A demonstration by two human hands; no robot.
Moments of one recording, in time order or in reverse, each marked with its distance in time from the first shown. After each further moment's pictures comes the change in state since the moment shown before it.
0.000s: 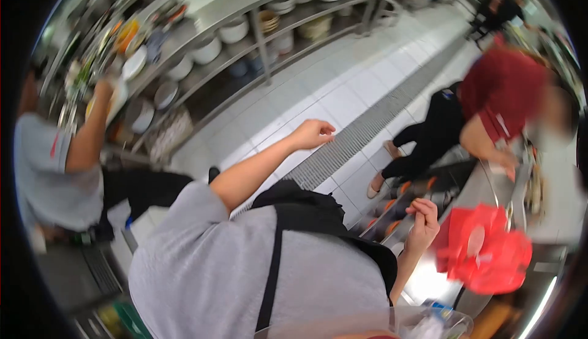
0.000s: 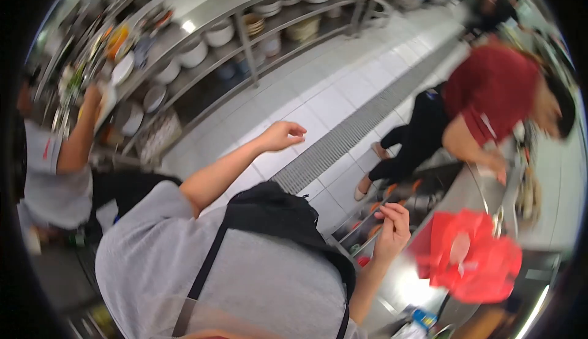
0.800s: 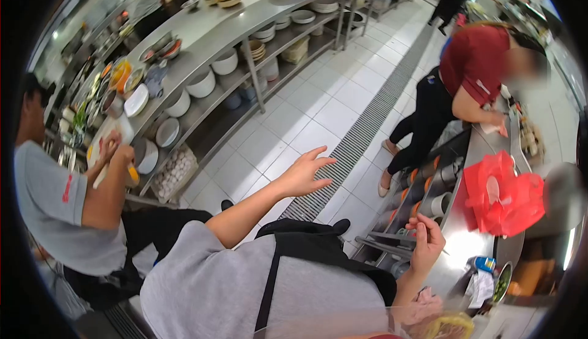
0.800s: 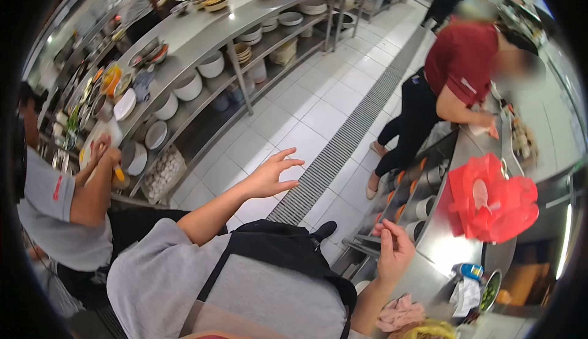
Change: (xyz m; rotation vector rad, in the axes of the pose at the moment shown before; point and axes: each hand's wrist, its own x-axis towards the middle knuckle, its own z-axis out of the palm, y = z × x) left_hand -0.165 0.043 -0.064 0.123 -0.148 0.213; right_hand -0.138 -0.104 0.058 0.052 0.137 0.082
